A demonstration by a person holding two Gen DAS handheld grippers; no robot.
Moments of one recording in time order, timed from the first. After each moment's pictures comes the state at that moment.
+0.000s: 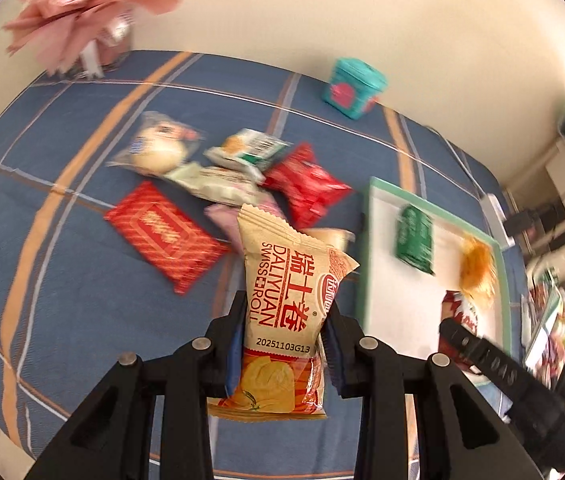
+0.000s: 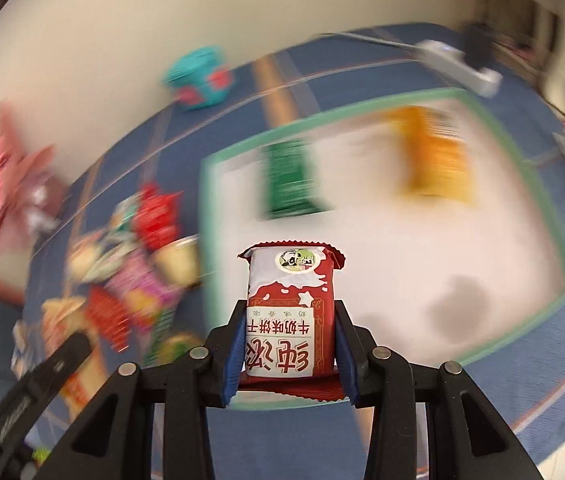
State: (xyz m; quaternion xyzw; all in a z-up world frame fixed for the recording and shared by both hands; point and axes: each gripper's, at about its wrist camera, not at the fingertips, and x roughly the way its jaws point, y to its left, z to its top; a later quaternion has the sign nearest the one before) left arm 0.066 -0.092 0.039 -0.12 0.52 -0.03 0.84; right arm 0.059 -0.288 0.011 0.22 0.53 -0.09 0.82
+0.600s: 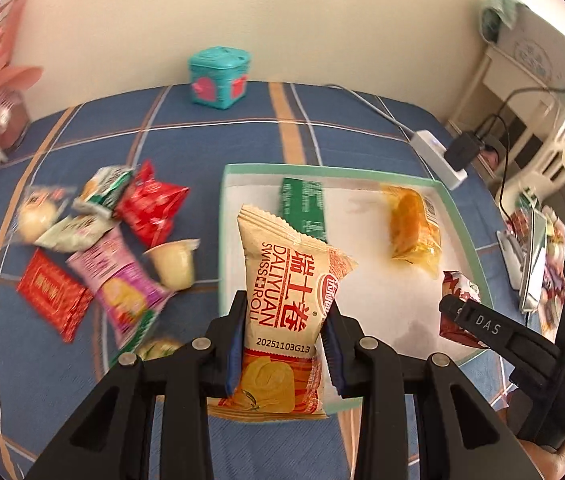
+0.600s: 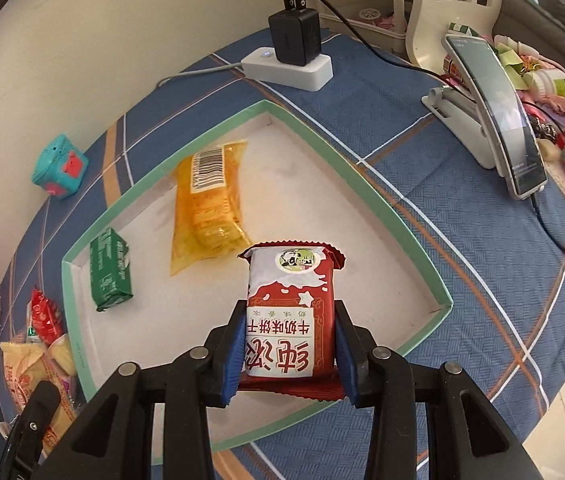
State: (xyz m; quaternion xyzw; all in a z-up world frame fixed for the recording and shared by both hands) left arm 0.080 -0.217 0.030 -0.01 0.51 -0.13 0.85; right arm 0.038 -0.388 0.001 0.26 0.51 -0.24 0.79
